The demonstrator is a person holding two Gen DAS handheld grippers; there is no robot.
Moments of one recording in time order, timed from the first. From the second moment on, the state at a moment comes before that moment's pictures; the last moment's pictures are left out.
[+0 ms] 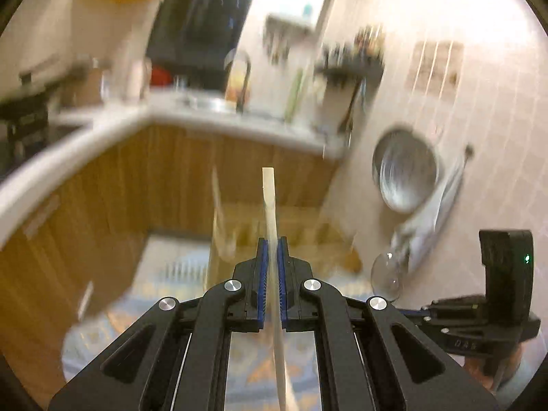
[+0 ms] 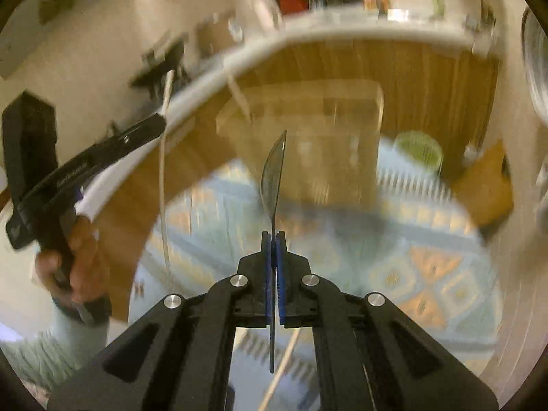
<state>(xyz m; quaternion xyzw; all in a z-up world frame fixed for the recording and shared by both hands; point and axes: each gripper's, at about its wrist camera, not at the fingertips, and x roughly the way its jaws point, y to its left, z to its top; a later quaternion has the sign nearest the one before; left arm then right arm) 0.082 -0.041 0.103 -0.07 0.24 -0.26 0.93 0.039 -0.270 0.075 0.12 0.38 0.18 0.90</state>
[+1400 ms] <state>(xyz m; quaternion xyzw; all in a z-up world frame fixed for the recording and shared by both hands) 0.163 -0.065 0.067 -0.09 0.09 -0.17 0.98 0.146 -0.288 0.053 0.06 0.17 0.08 0.98</state>
